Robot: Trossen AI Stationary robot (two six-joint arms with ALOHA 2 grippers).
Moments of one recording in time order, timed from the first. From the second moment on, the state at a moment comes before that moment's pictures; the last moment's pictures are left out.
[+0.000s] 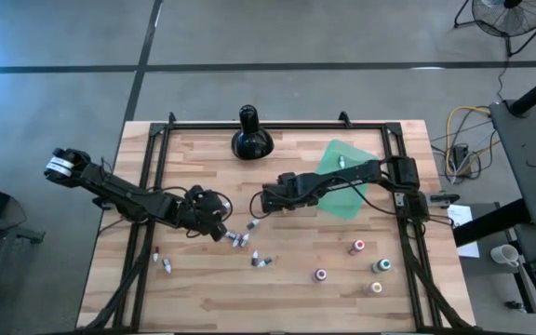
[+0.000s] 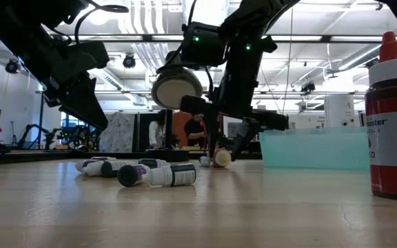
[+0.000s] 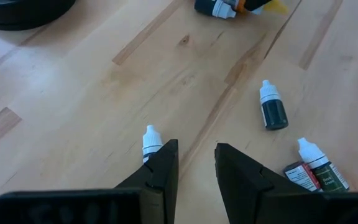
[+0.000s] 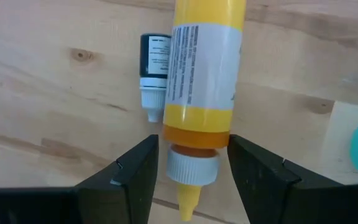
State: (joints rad) left arm -0.30 1.20 0.55 -0.30 -0.54 -0.77; right arm -0.01 2.05 1.44 -0.70 0.22 1.37
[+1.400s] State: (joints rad) left arm -0.30 1.20 0.55 -0.30 -0.54 -0.77; right arm 0.00 2.02 1.63 -1.07 -0.25 1.12
